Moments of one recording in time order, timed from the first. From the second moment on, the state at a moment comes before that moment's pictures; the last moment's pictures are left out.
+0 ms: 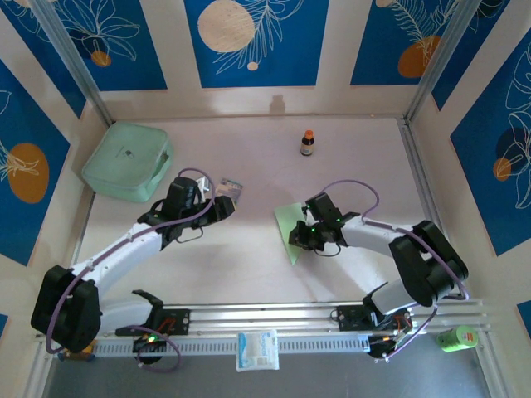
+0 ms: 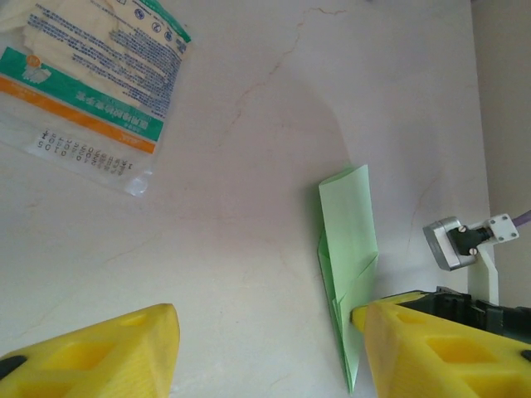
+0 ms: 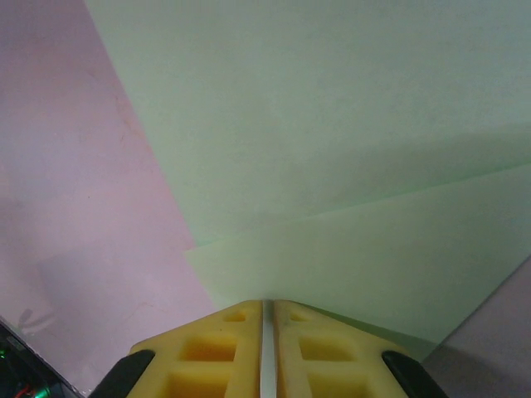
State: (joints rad) left arm -0.46 1.19 0.69 -0.21 0.29 -0.76; right arm 0.55 1.47 0.61 -0.23 -0.39 0.81
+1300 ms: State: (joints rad) left arm -0.57 1.46 0.75 -0.05 0.45 -0.82; right arm 0.58 1.45 0.54 -0.15 -0.35 1.13
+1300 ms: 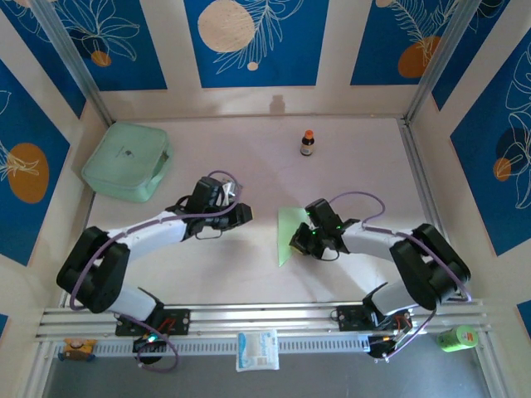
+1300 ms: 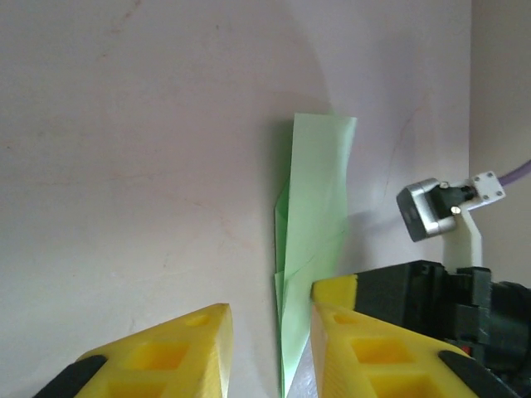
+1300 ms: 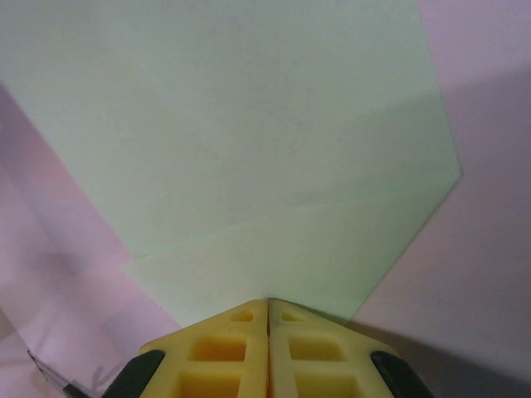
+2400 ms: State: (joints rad) left arm -0.67 1.85 0.97 0.02 0.55 -0.84; right arm 0.47 1.34 0.50 -0.10 -0.43 1.14
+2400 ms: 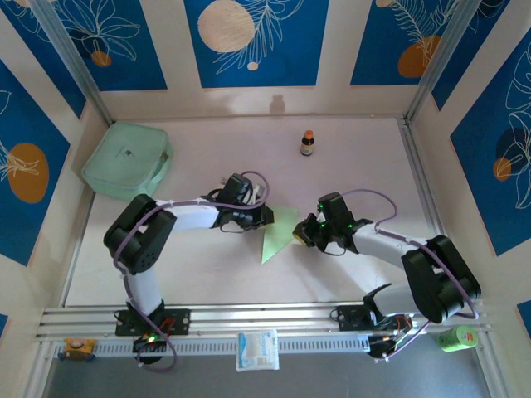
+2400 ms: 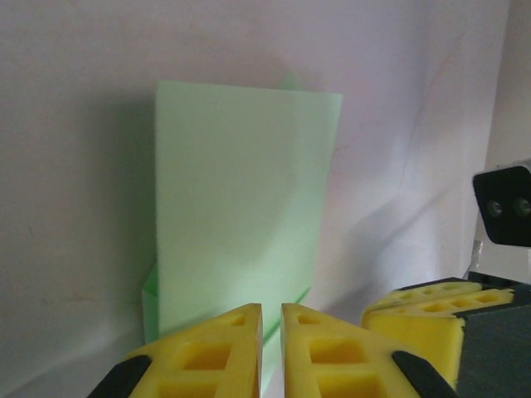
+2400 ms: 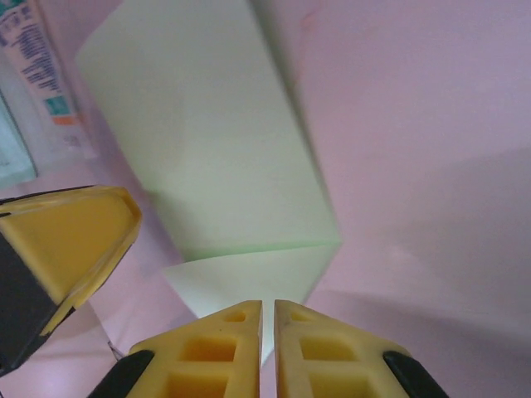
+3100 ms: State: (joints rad) left arm -0.66 1.89 0.86 0.22 0.59 -0.87; right arm 0.43 1.42 0.50 -0.09 -0.54 1.08
